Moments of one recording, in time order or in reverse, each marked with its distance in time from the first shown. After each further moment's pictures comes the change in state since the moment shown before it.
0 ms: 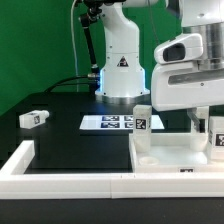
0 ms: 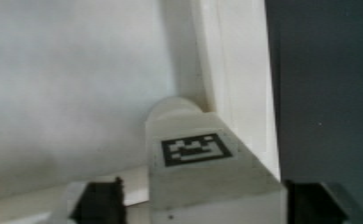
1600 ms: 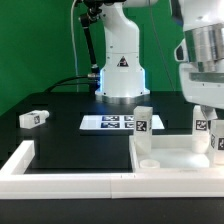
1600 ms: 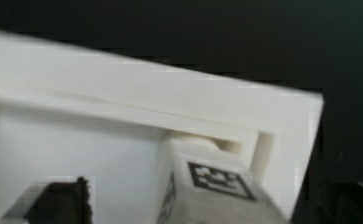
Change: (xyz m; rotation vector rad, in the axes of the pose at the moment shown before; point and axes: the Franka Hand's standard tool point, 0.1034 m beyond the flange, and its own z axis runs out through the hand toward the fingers) arm 0.006 -0.014 0.002 0.059 0.066 0.957
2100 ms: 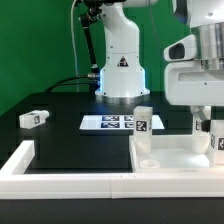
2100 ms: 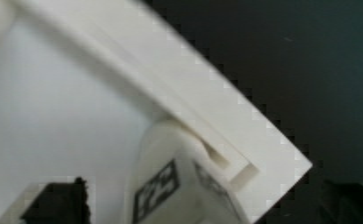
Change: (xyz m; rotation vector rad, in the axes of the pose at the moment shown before) arm 0.006 0.002 0.000 -0.032 0.039 -0.519
